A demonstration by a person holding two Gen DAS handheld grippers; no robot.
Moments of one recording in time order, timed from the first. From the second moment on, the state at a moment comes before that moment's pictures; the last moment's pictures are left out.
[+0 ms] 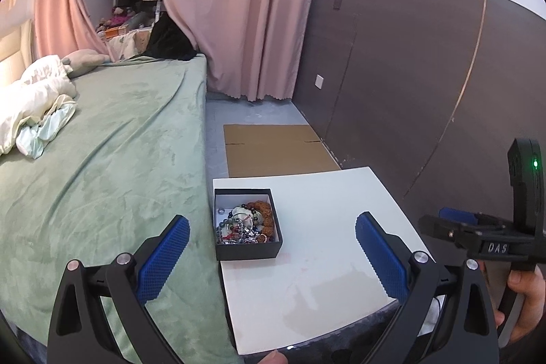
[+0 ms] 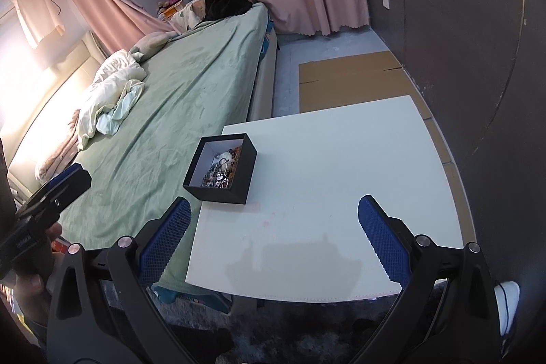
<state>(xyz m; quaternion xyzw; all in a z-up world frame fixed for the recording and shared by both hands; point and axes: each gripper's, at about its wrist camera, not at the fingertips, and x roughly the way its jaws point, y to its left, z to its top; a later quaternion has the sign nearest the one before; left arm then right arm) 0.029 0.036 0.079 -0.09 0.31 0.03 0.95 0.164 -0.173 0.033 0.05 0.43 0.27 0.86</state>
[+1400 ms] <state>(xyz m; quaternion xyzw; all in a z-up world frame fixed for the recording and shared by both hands) 0.022 0.034 0.077 -0.06 0.30 0.04 0.95 0.164 -0.177 0.035 0.04 0.43 0.26 0.86</state>
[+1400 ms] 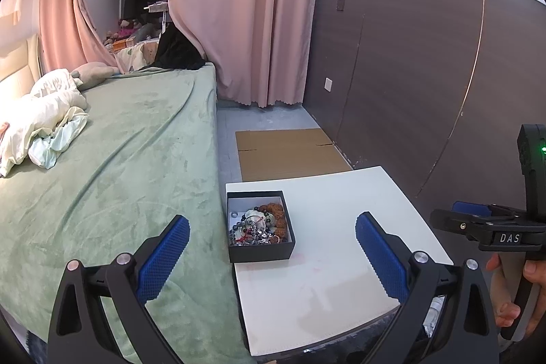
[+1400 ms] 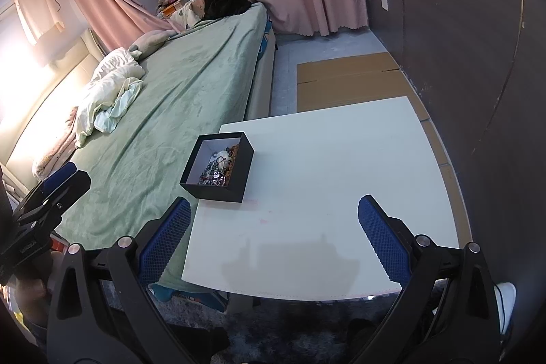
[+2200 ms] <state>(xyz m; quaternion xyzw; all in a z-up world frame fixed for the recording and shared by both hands) 0.026 0.036 0.072 -0.08 0.30 0.05 0.95 0.165 -0.181 0.035 0.04 0.43 0.26 0.86</state>
